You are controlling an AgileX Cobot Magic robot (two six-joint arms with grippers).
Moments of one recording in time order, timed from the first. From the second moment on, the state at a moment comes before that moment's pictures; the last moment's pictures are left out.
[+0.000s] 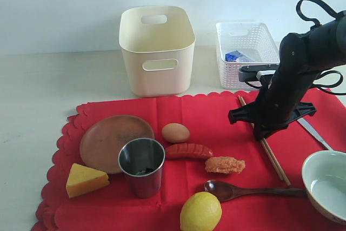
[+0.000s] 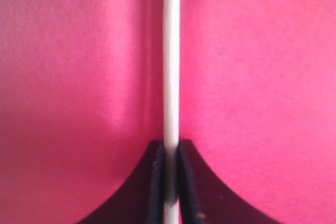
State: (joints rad) left arm -0.01 0.01 0.00 0.02 0.37 -0.06; right arm 0.25 2.01 -1.16 0.05 0.65 0.08
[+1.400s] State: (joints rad) left arm -0.01 0.01 0.00 0.02 0.37 -0.06; right arm 0.25 2.01 -1.16 0.03 0.66 0.08
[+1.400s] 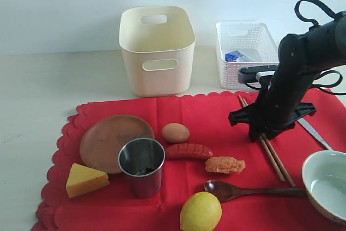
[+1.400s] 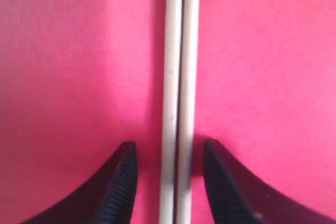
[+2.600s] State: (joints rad) left arm -0.01 0.01 0.00 0.02 0.37 -0.06; right arm 0.42 1.84 -1.10 0.34 0.74 -1.10
